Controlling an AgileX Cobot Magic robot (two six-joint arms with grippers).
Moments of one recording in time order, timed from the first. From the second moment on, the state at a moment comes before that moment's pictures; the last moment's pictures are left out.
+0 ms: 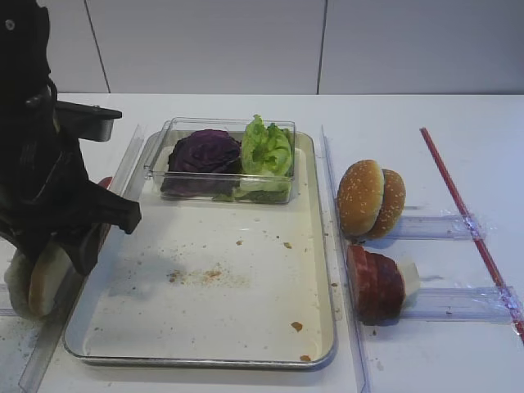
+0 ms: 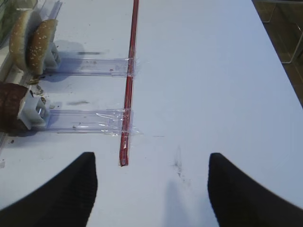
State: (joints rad) left arm -0.43 1.55 -1.11 0.04 1.21 -0.23; right arm -0.02 -0.01 -0.47 0.02 1.14 -0.04
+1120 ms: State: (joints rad) left arm -0.43 1.54 -1.18 0.08 1.23 -0.31; right arm -0.02 -0.01 -0.47 0.02 1.14 -0.04
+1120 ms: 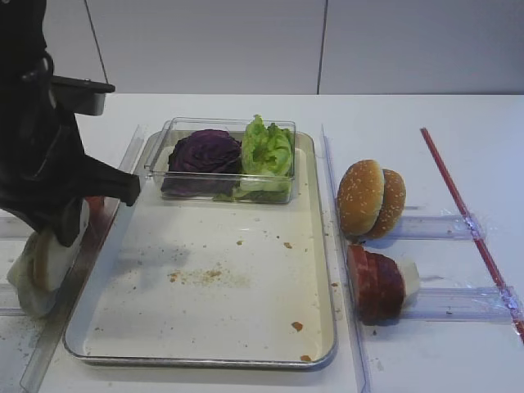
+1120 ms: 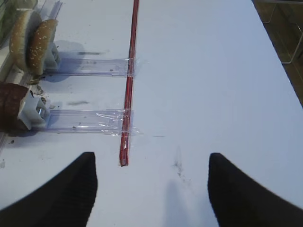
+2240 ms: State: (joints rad) left arm -0.40 1.43 -1.12 -0.36 1.13 -0.01; right arm -0.02 -0.01 -0.47 0.02 1.14 -0.04
